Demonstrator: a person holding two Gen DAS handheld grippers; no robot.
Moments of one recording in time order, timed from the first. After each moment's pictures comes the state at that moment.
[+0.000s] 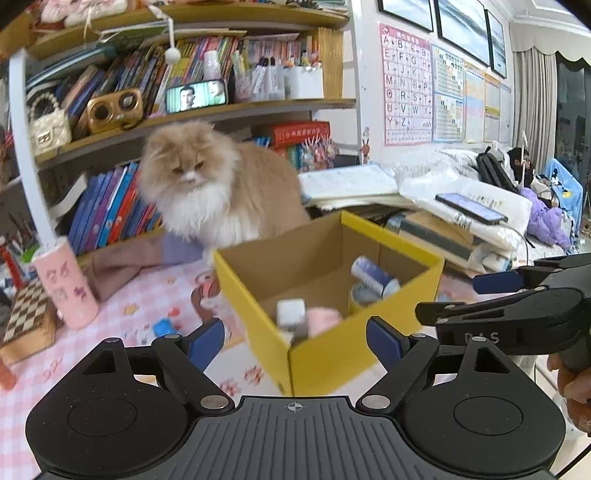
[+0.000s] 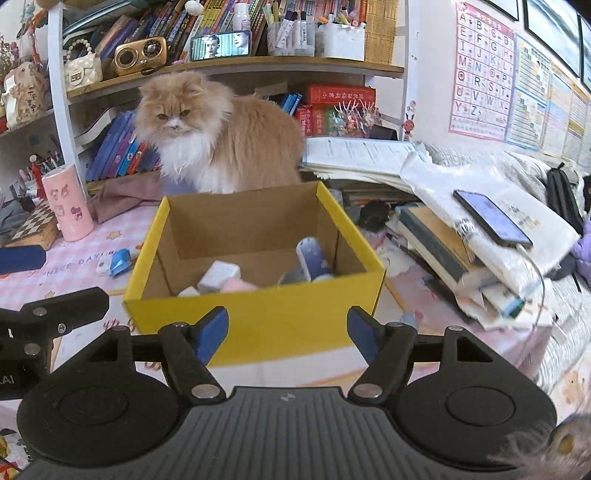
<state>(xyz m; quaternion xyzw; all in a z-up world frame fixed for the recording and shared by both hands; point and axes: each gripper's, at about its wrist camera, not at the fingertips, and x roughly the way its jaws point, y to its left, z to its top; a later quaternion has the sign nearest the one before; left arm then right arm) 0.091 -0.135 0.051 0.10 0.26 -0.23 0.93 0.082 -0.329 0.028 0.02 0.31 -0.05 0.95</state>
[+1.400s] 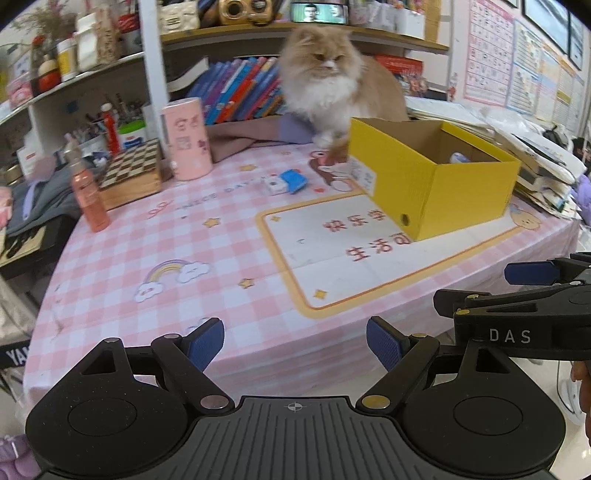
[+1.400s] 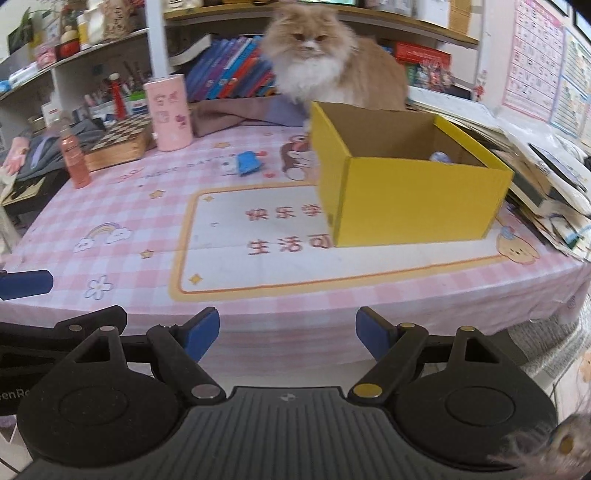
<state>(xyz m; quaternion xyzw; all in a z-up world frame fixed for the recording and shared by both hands) 0.011 0.034 -0.005 0.06 0.36 -0.11 0.92 0.008 -0.143 -0.020 0.00 0.37 0.02 0.93</state>
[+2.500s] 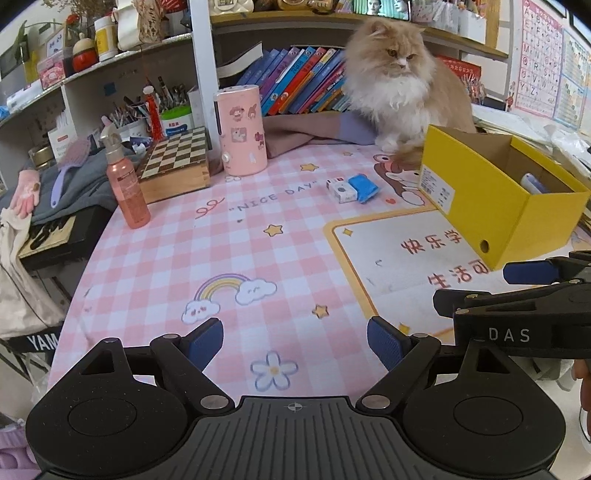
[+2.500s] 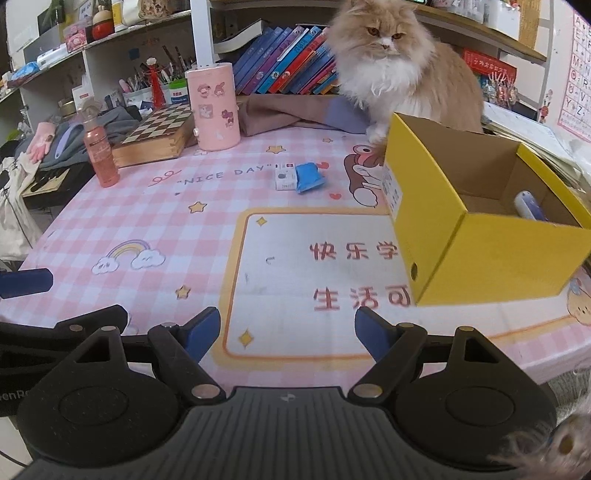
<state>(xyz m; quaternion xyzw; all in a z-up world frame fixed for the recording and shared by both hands) 0.078 0.071 -0.013 0.05 0.38 -0.05 0.92 0.103 -0.102 -0.031 -0.02 0.39 0.08 0.92</state>
